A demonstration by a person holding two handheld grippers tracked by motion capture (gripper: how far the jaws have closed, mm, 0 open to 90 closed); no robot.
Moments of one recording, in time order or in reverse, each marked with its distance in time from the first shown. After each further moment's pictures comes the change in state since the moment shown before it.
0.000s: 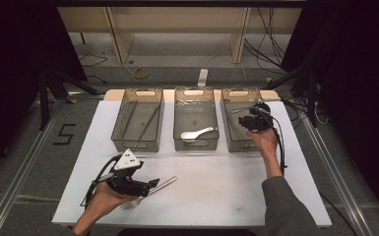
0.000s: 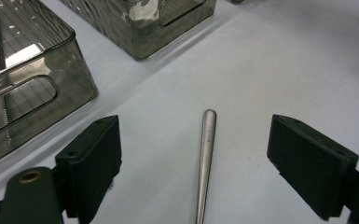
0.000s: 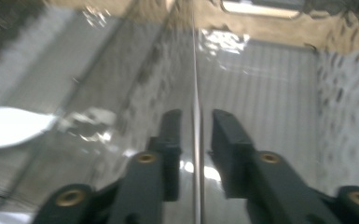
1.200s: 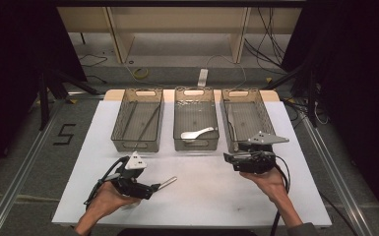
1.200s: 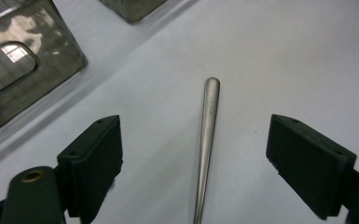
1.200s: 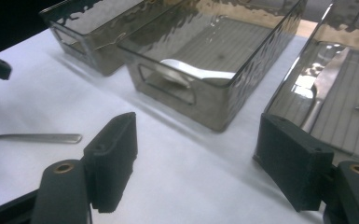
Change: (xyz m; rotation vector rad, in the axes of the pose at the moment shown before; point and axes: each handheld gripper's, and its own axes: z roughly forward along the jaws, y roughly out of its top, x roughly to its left) left arm -0.005 0.000 0.014 0.152 0.017 0.031; right arm 0.065 -0.085 -0.088 -0.133 0.288 -0.198
